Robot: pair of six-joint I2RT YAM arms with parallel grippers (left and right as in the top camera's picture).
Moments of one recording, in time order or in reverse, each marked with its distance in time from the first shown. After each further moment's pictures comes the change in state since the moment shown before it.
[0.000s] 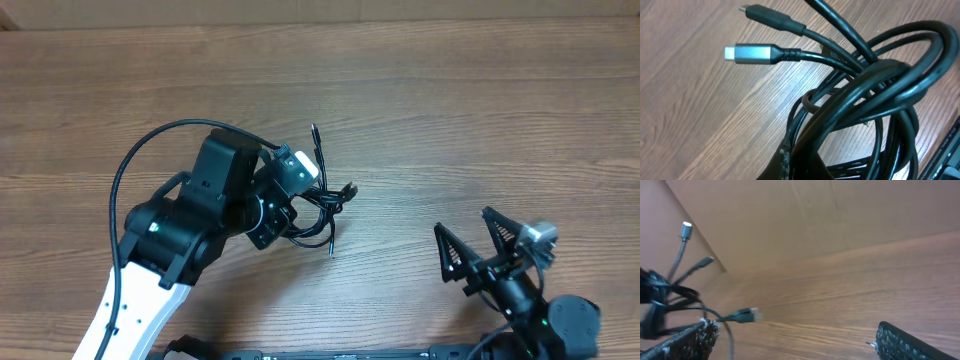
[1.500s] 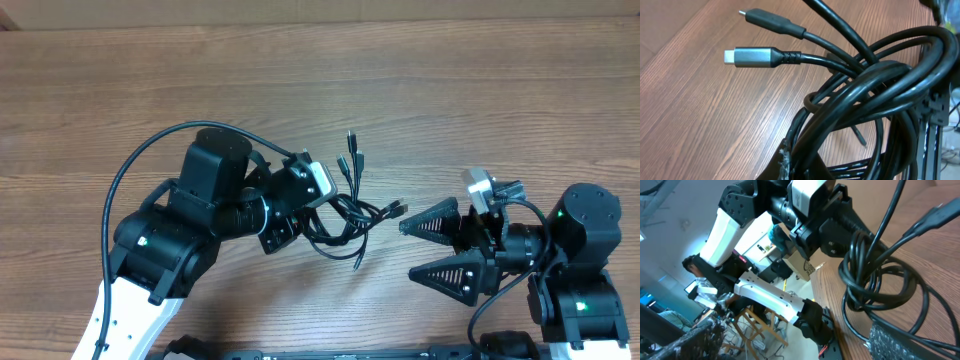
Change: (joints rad) left arm 0.000 -0.044 0.000 0.126 0.307 0.103; right arm 0.000 0.702 0.401 0.152 -1.109 0.056
